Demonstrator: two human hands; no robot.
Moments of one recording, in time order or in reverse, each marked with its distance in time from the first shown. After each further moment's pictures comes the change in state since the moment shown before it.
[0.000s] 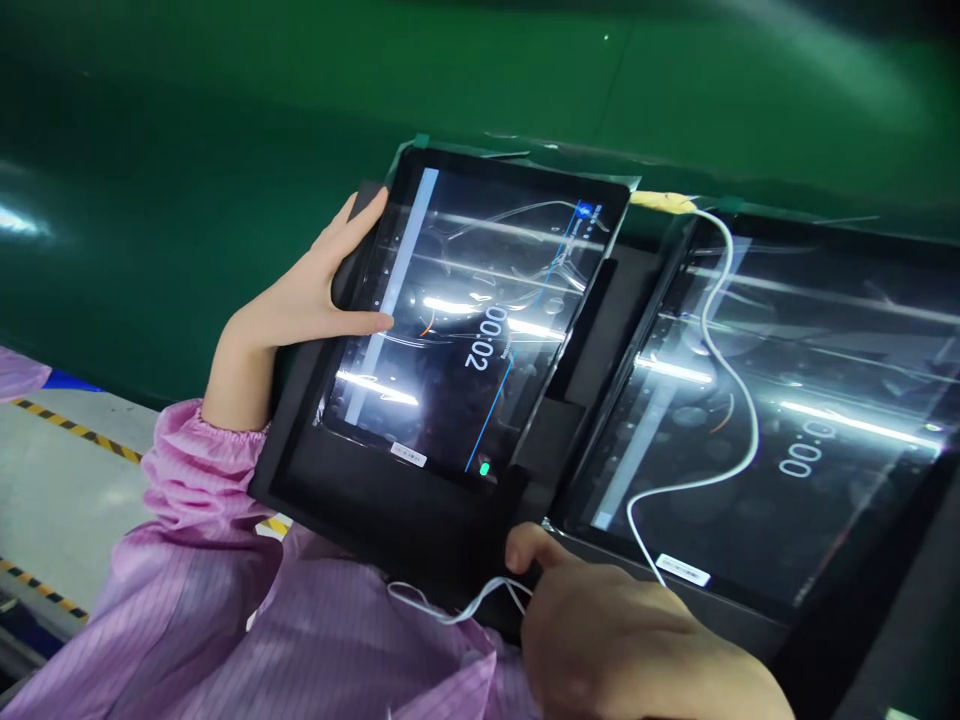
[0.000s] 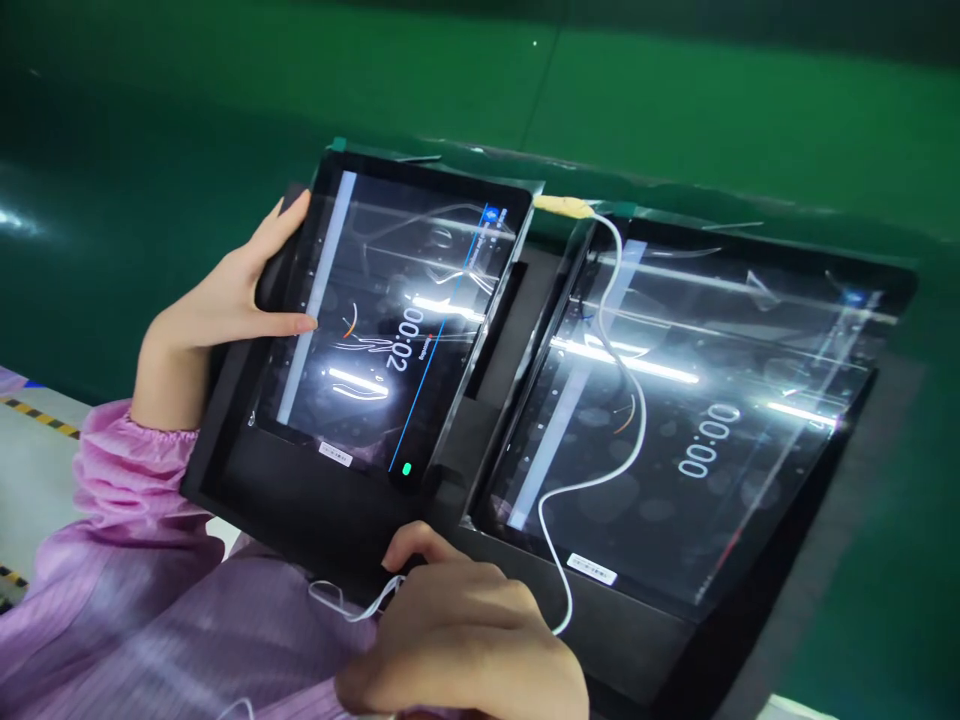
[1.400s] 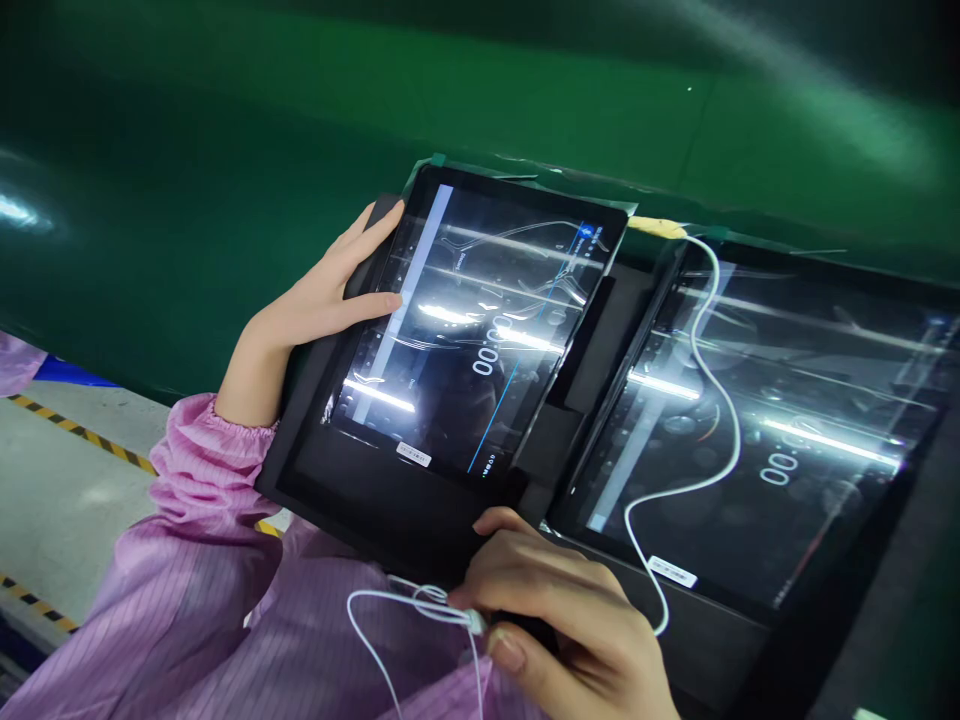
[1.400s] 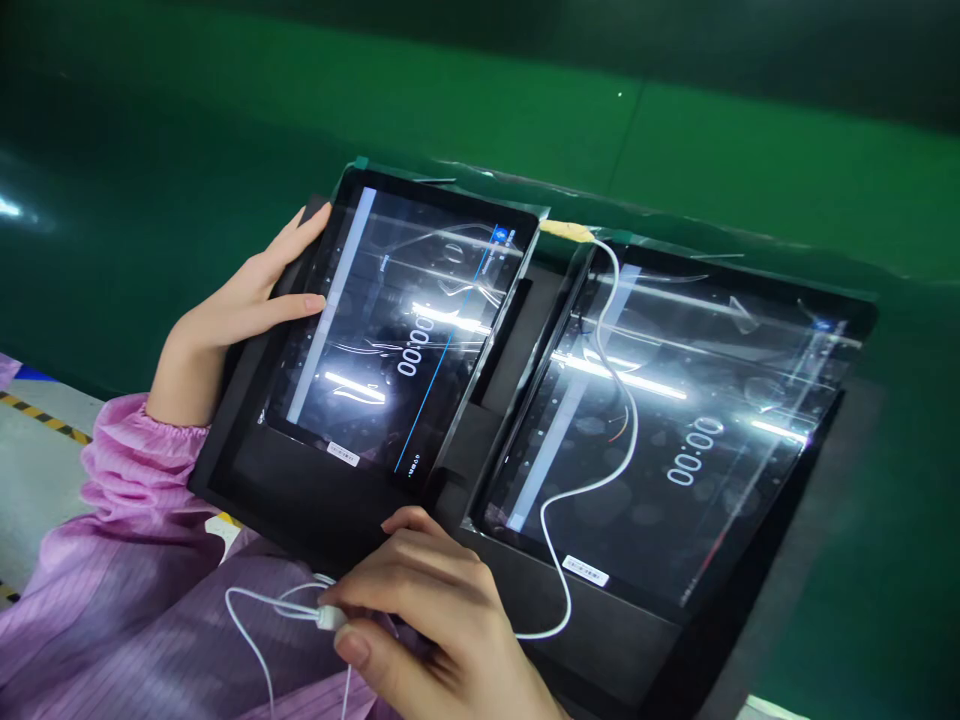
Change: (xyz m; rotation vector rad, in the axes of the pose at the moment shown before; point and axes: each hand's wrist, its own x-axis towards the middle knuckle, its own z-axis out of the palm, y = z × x) left_hand 0.000 -0.002 0.002 -0.088 0.017 0.014; right_hand 0.009 -0.005 -0.010 -0.197 -0.335 0.179
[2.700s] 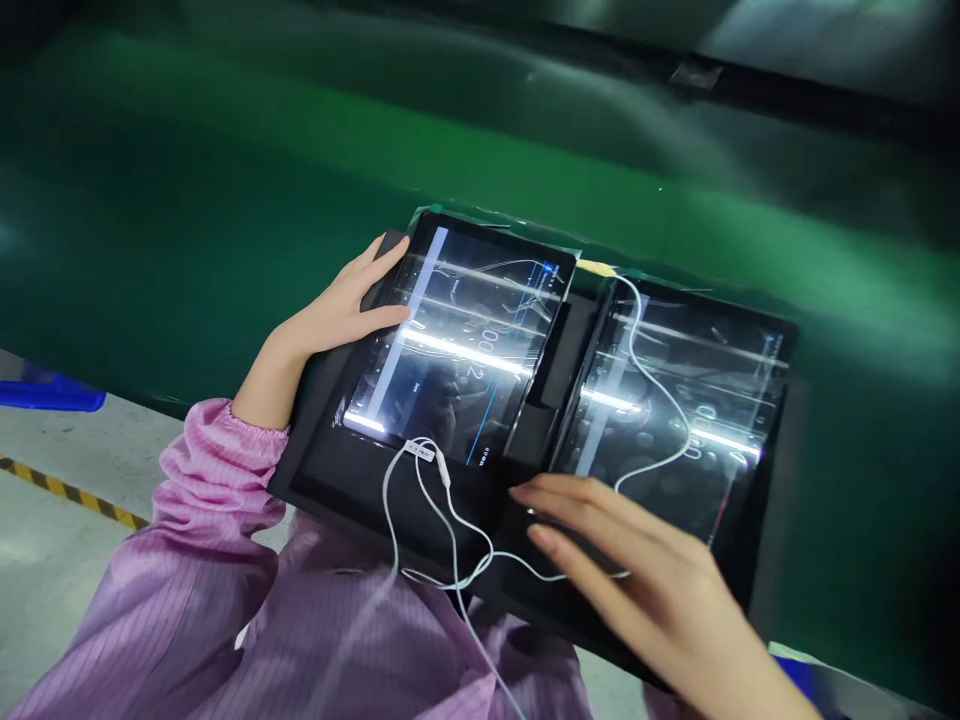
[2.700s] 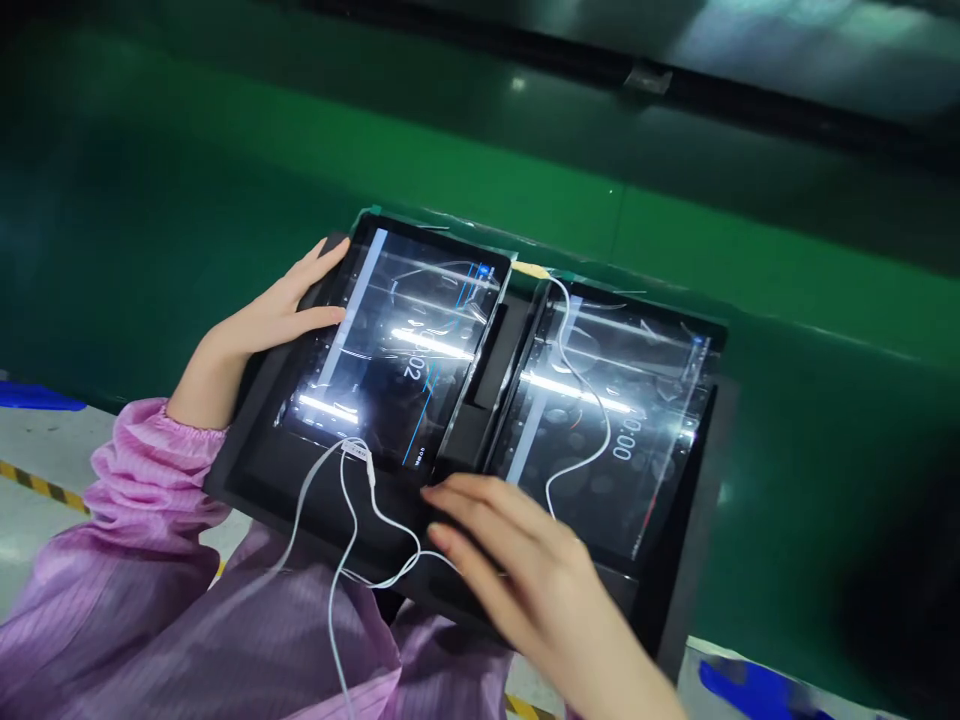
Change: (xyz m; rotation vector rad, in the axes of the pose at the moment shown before) left_hand 0.000 -0.012 0.004 -0.020 0.020 -0.043; right_hand -0.007 -0.019 -0.035 -0.697 0.004 0.000
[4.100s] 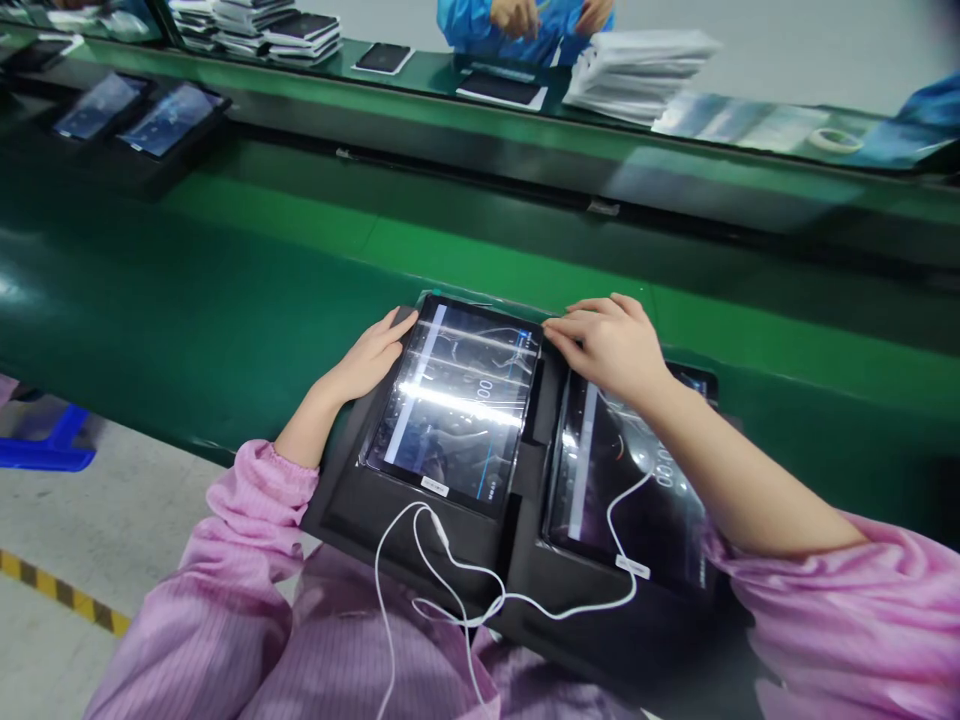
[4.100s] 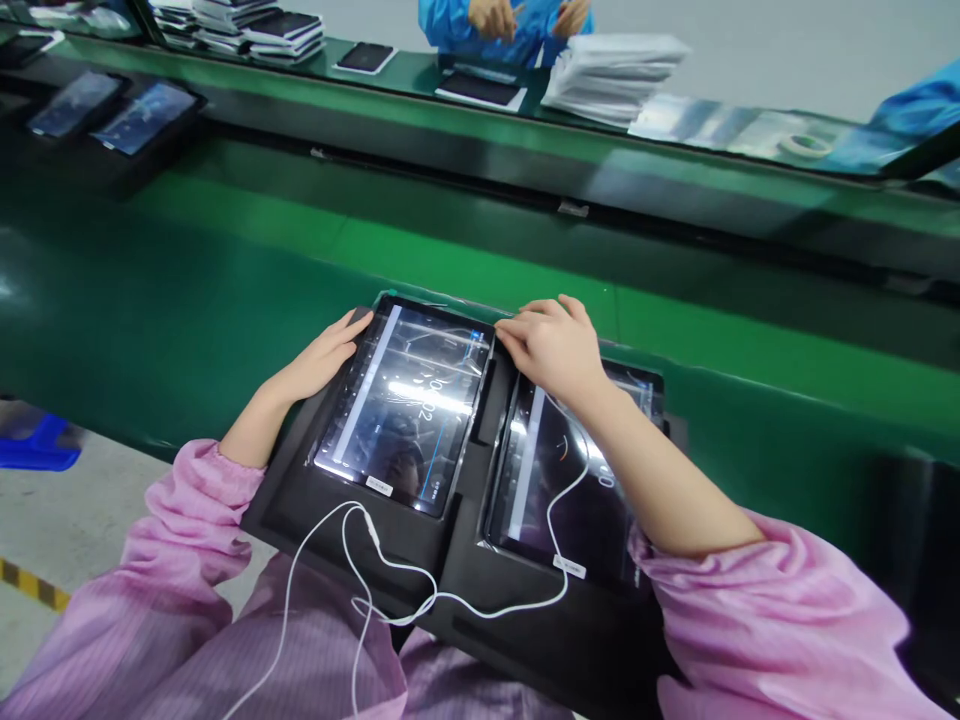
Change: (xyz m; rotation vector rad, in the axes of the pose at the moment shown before) left_hand 0.004 0.003 0.001 0.035 0.079 -0.060; right_hand 0.167 0.122 -0.066 -0.850 0.075 -0.055
